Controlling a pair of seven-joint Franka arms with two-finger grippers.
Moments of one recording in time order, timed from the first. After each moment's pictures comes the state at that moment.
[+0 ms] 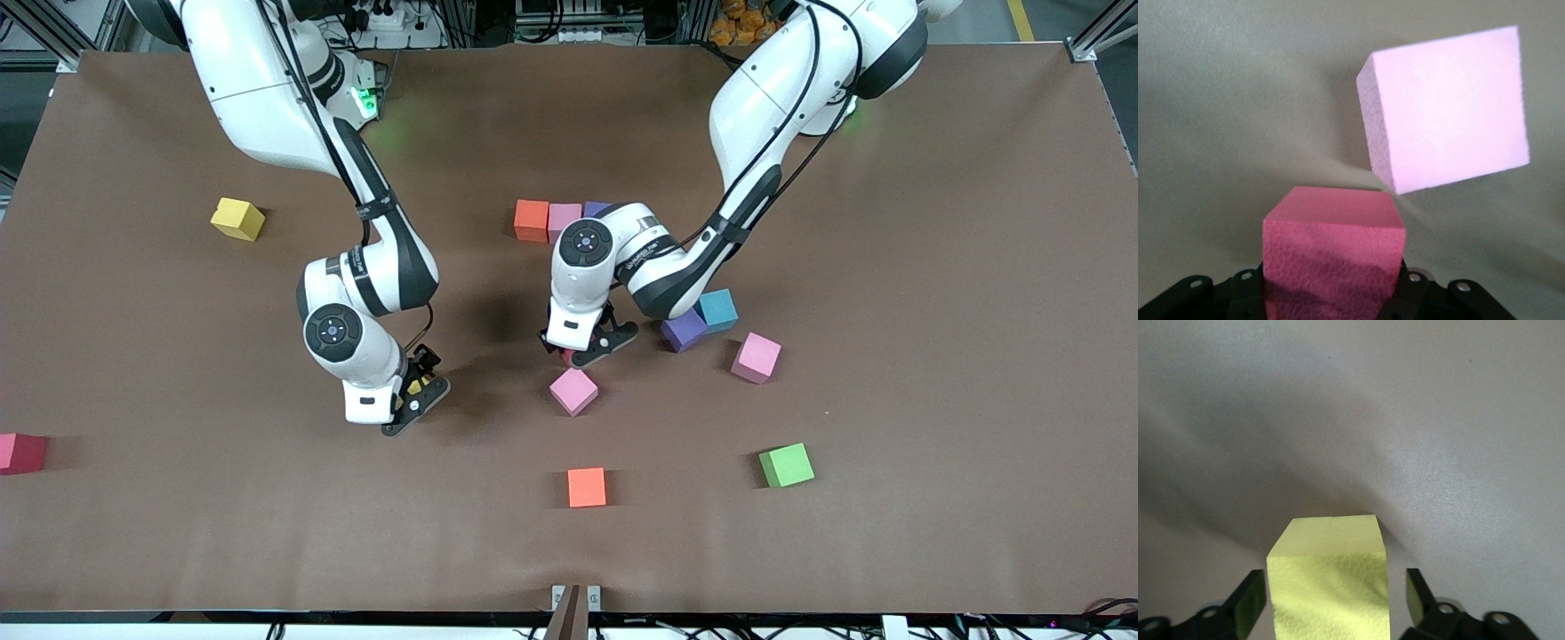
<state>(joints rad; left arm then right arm) -0.49 0.90 -0.38 -1.41 0.40 2.35 -1.54 0.49 0.69 -0.16 -1.65 0.11 2.31 -0.46</state>
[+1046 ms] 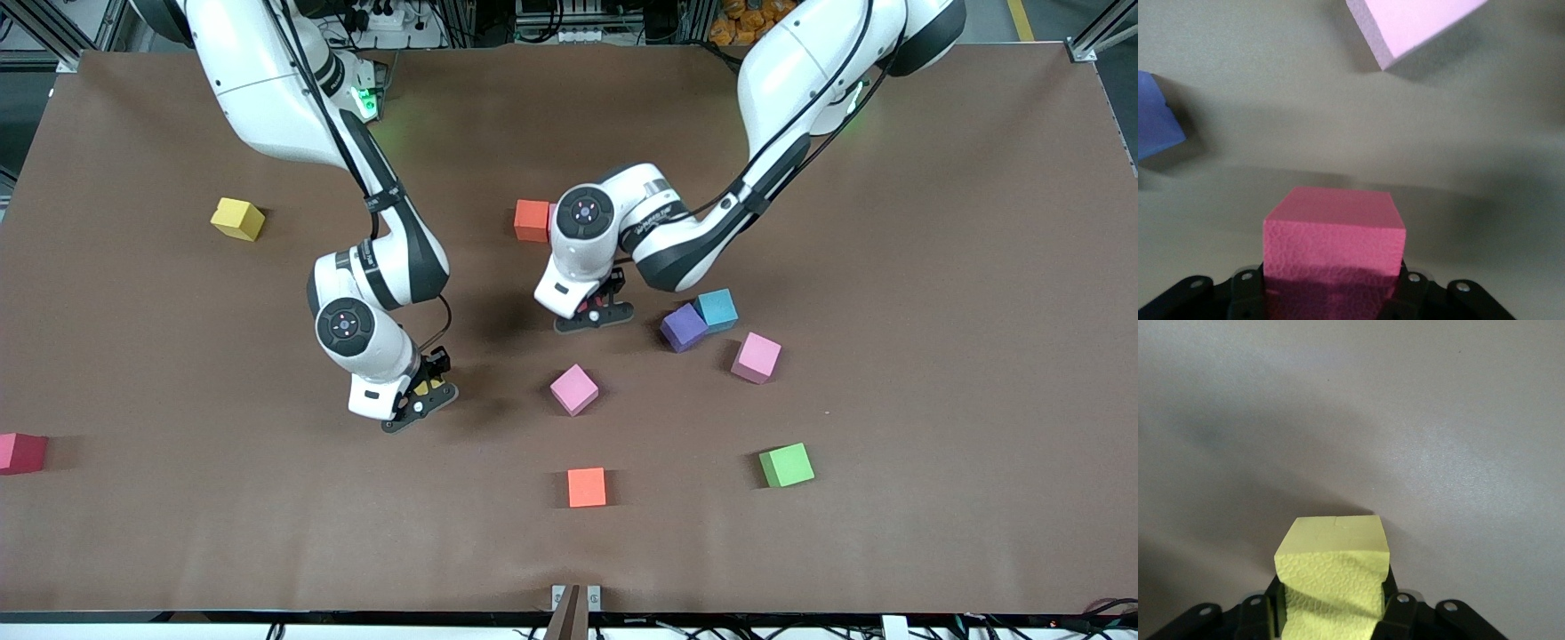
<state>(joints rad) -0.33 0.75 -0.61 -1.56 0.40 2.14 -1.18 0.51 0.68 -0.14 -1.63 0.13 2.29 -0.19</state>
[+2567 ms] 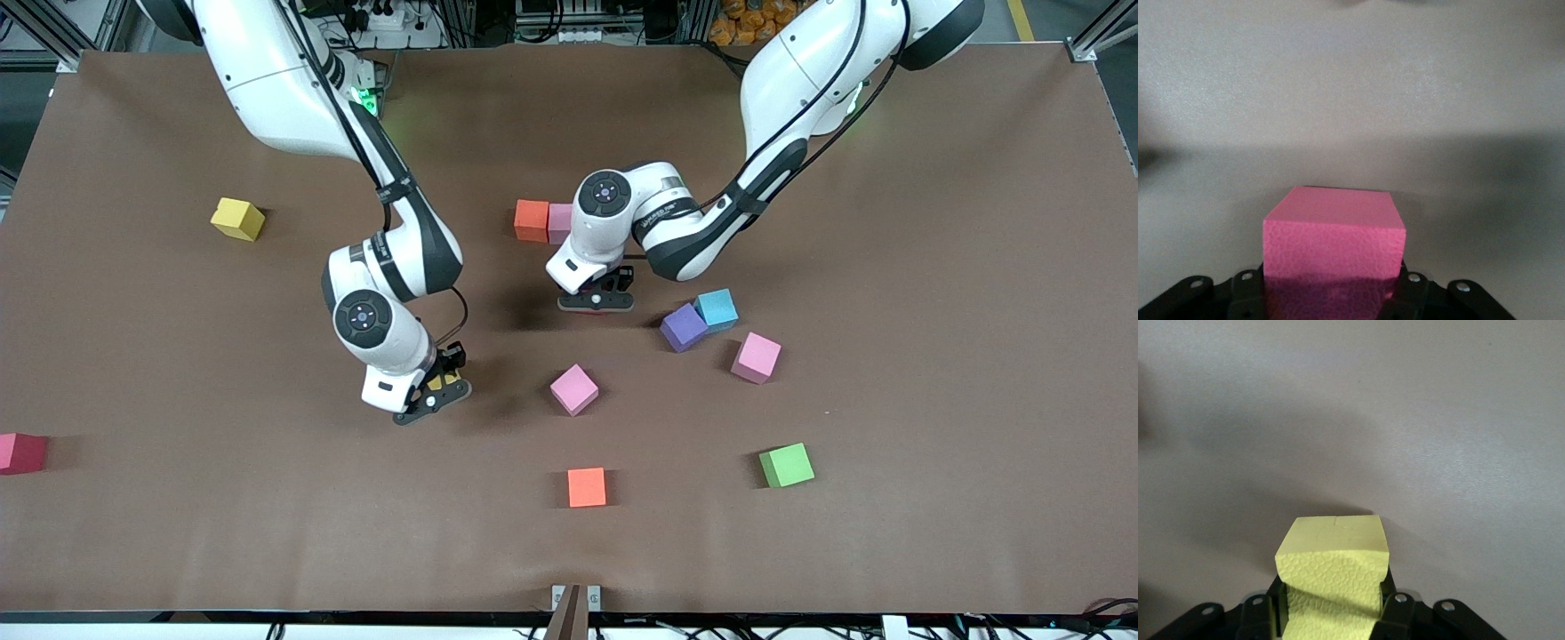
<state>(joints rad) -0.30 0.75 -0.60 -1.78 0.53 2.40 -1.14 0.53 0.67 -0.12 -1.63 0.13 2.28 -0.12</state>
